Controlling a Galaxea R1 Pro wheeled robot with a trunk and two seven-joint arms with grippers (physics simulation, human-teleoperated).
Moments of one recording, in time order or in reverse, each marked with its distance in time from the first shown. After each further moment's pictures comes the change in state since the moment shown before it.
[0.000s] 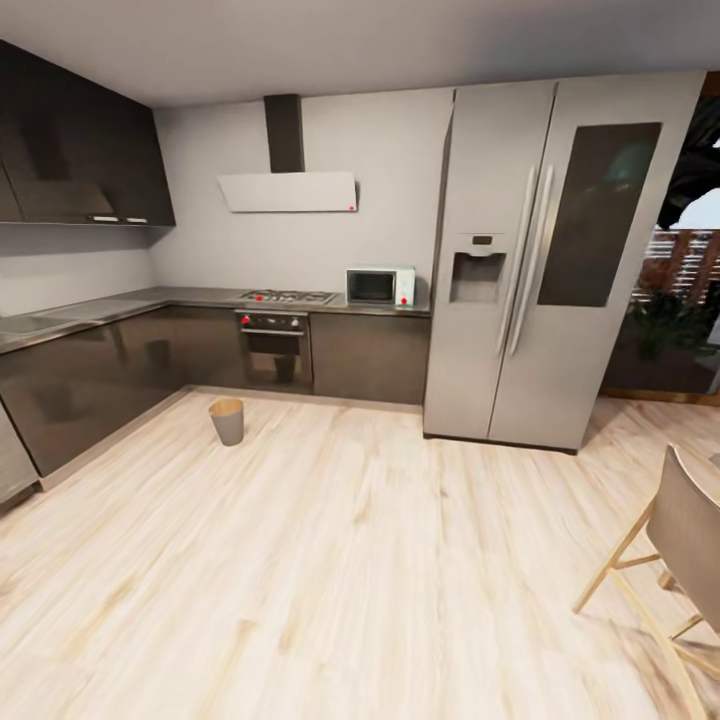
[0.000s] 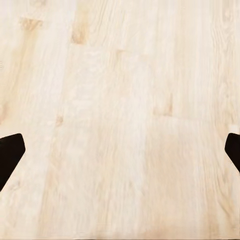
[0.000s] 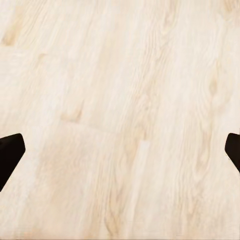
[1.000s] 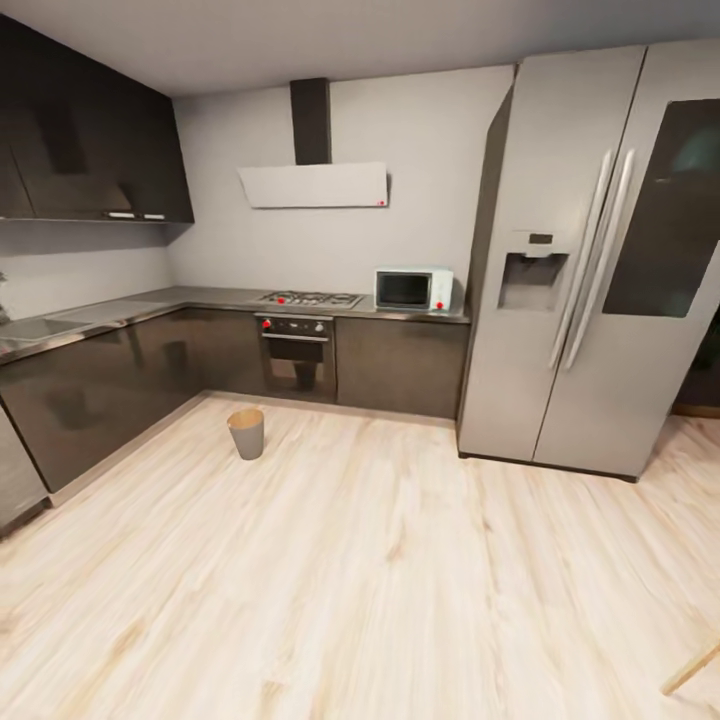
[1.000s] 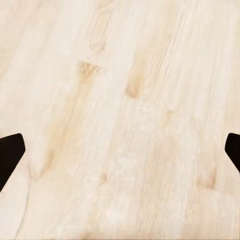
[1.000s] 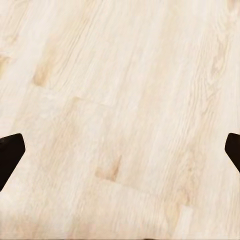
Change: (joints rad) left arm 0.000 0.048 0.000 0.003 0.171 0.001 -0.007; right arm 0.000 0.000 0.015 0.017 -0.005 0.007 0.002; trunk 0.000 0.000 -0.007
